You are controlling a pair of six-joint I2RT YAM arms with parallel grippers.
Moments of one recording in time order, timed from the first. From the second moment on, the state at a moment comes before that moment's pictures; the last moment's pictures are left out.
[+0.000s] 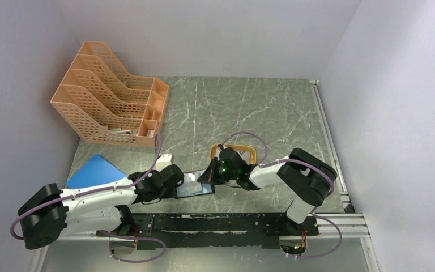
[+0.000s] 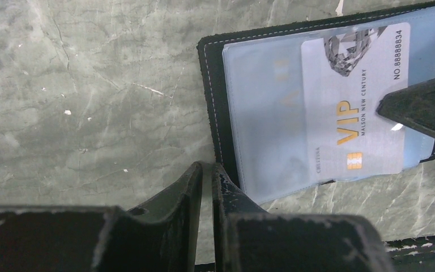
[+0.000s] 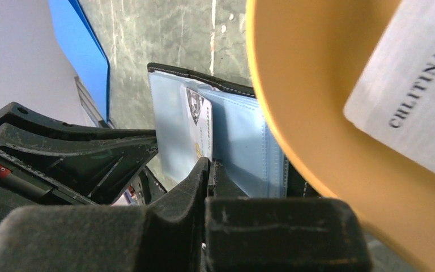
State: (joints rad) left arm -1.02 1.06 0.43 -0.49 -0.37 -0.99; right arm 0.90 1.67 0.52 0.51 -0.23 1.10
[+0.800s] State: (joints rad) left arm -1.02 1.05 0.42 -0.48 -0.37 -0.99; right arm 0.97 1.71 0.59 0.50 -0.22 1.07
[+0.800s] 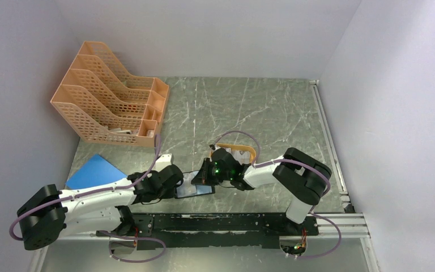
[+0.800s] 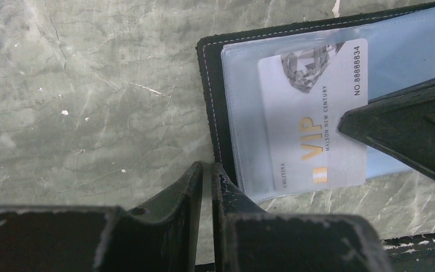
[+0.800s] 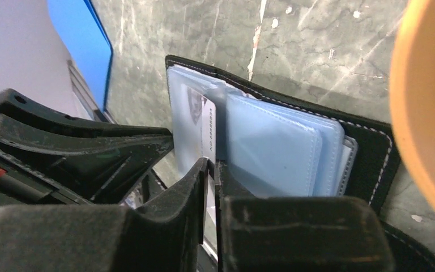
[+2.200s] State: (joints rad) left arm -1.02 1.05 0.43 -0.48 -0.34 -0.98; right arm 1.06 1.63 0.88 -0.09 -0.09 0.84
